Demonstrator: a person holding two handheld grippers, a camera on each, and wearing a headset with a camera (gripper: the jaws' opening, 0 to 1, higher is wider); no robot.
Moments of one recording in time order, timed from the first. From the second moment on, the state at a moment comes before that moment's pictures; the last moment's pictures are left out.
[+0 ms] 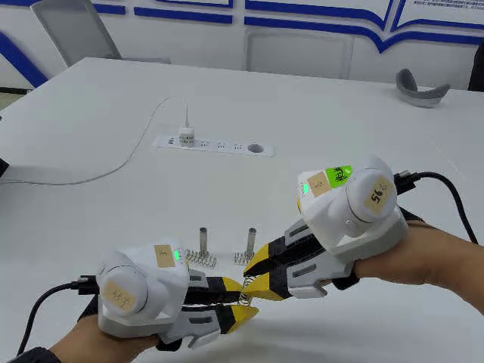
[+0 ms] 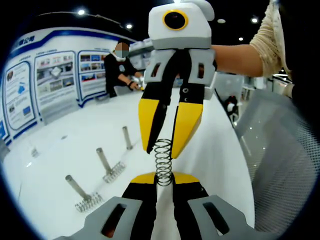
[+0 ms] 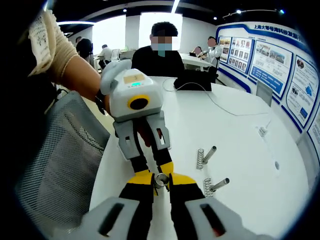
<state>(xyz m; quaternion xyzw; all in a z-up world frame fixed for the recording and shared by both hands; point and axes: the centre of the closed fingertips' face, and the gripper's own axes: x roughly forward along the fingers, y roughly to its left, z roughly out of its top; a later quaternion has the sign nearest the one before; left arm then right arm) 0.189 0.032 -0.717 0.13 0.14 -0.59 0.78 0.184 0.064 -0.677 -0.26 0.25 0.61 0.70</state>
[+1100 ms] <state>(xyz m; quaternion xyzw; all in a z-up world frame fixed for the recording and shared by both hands) 0.196 0.035 -0.711 0.11 0.14 -0.58 0.80 0.194 0.058 -0.676 -0.24 0.26 0.59 0.73</state>
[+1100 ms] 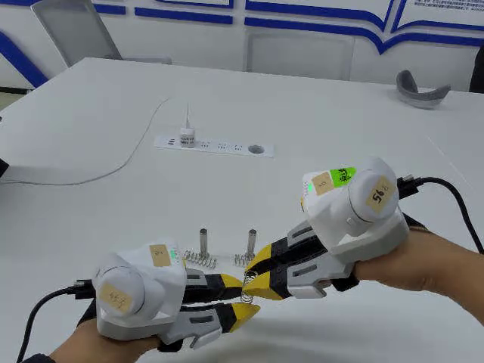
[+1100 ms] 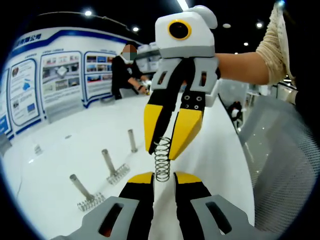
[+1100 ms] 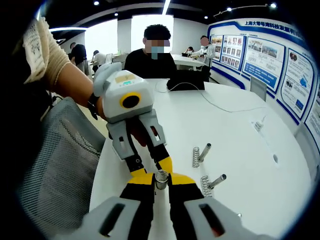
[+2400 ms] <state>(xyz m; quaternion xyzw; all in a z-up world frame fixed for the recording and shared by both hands) 0.220 0.098 -0.702 0.05 0.15 -0.49 0.86 0.243 -0.014 -0.644 -0.22 0.25 0.50 0.80</state>
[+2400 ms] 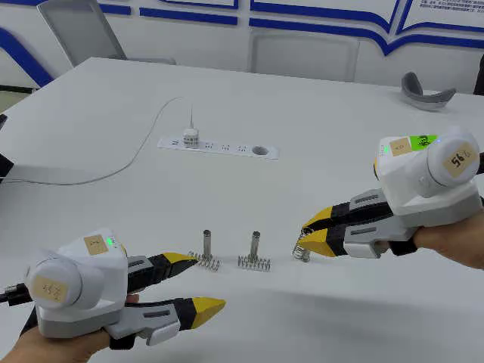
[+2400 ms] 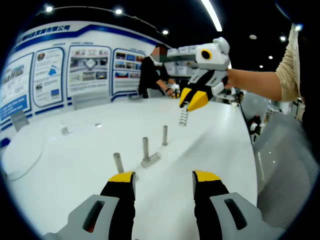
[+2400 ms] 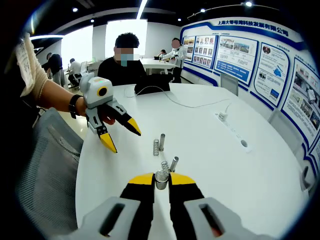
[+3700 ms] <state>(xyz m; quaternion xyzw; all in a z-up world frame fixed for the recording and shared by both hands) 0.230 0.116 -0.709 0.05 0.16 -0.46 0.87 0.299 -0.046 -0.674 -0.19 0.28 0.40 0.85</state>
